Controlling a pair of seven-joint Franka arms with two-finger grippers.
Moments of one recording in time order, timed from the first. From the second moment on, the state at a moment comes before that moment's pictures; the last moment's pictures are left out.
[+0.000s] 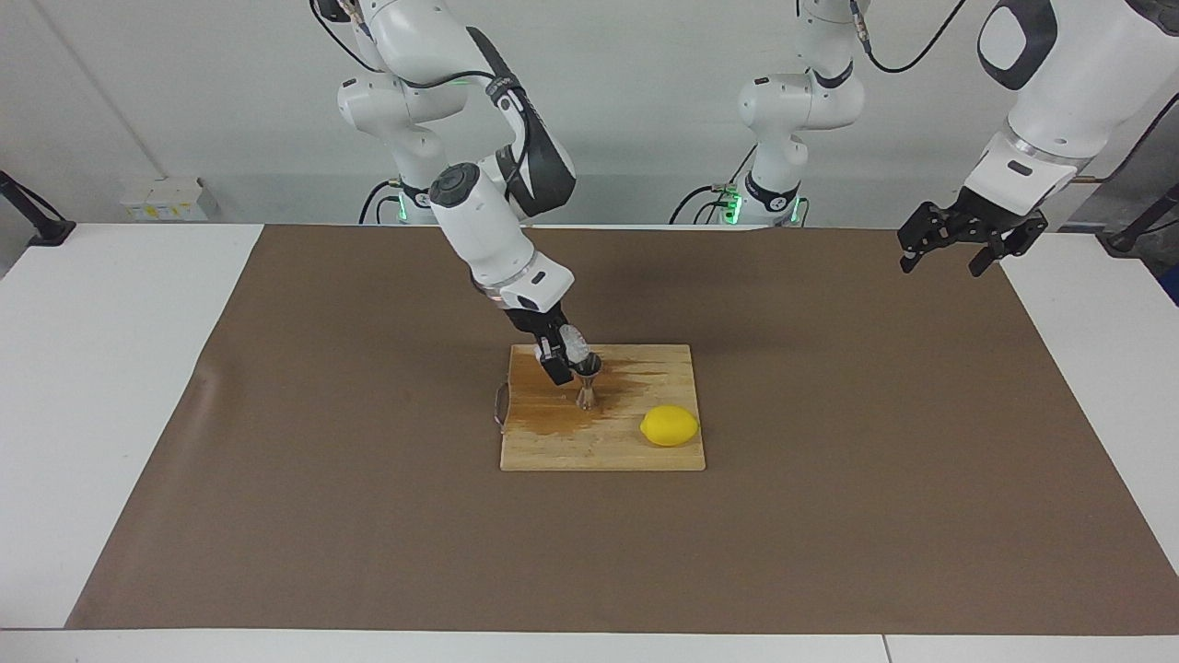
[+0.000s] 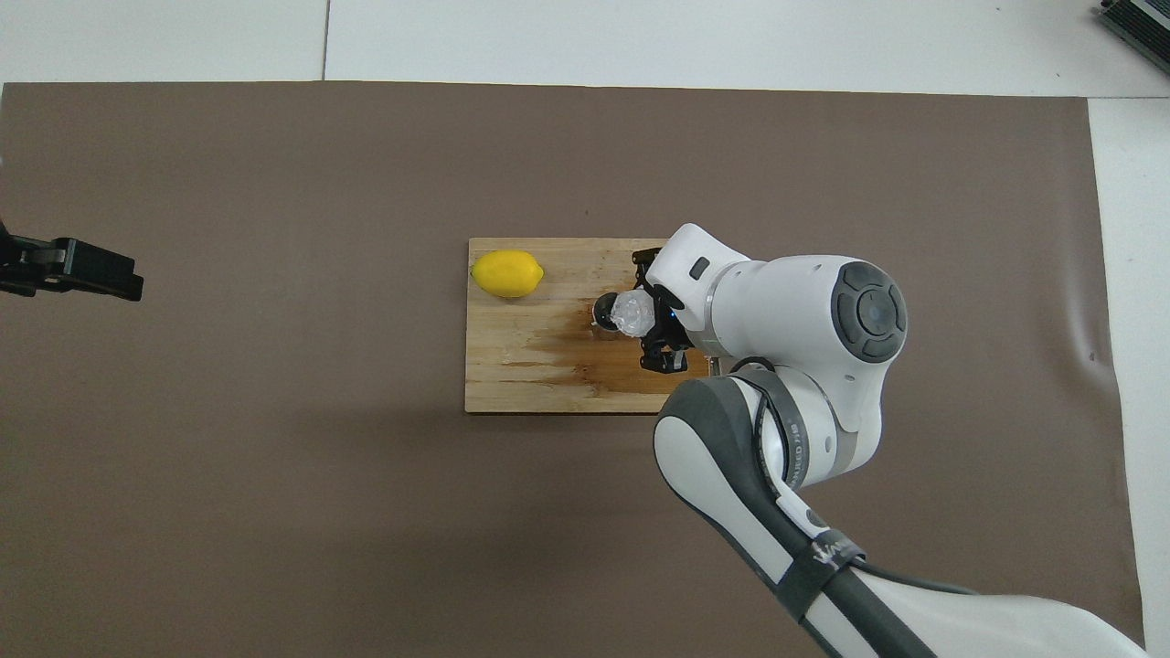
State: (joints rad) left arm -0.03 0.02 0.00 -1.55 -0.03 1.57 0.08; right arm 0.33 0.21 0.13 -1.99 0.41 2.50 -1.52
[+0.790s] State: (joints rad) left arm -0.03 0.02 0.00 -1.55 -0.03 1.57 0.08; right arm 0.31 0.21 0.13 -1.98 0.43 2.51 -1.50
